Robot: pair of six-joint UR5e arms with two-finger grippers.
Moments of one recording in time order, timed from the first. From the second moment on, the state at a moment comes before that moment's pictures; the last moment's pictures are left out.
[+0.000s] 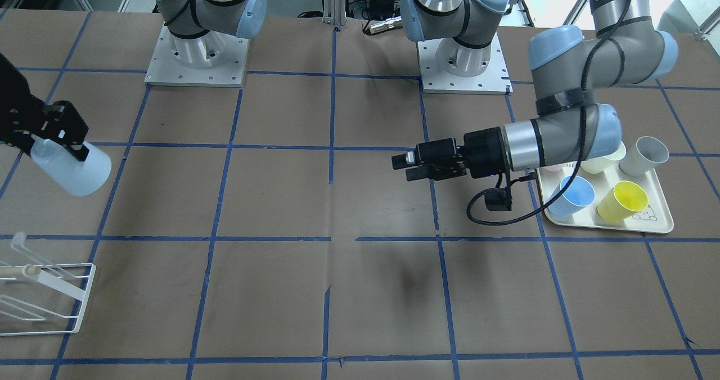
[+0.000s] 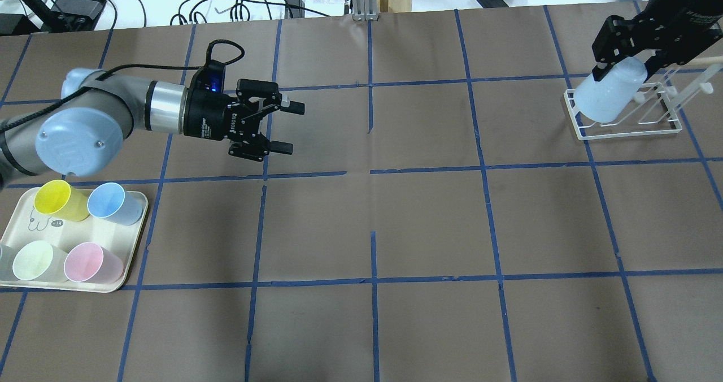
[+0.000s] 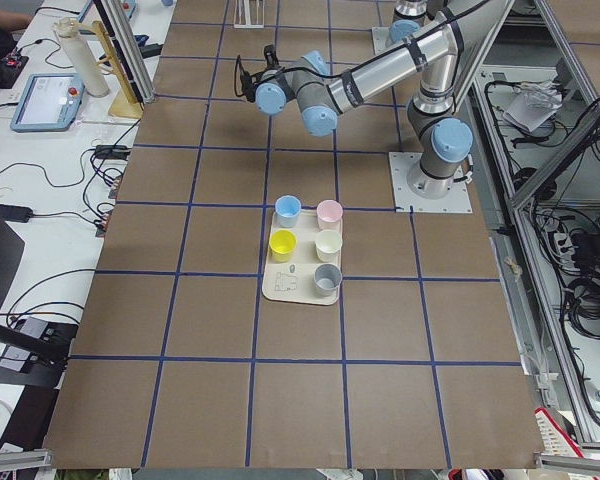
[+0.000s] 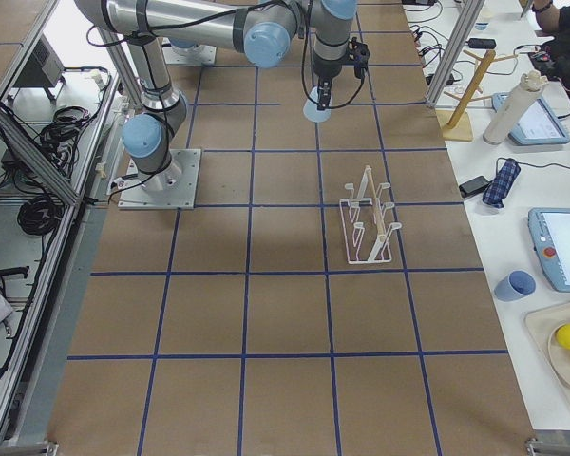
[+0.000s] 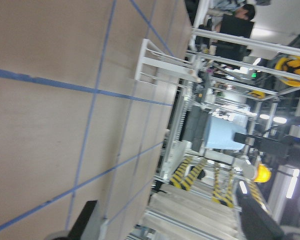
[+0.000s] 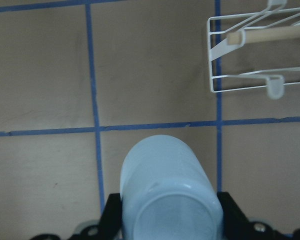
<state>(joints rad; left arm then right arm) -1.32 -1.78 -1.85 -1.56 0.61 0.27 1.27 -1.48 1.52 -1.65 -1.55 -0.25</state>
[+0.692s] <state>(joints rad) -1.47 -1.76 -1.43 -1.59 1.56 0.16 1.13 -1.36 1.54 -1.88 -1.59 -0.39</state>
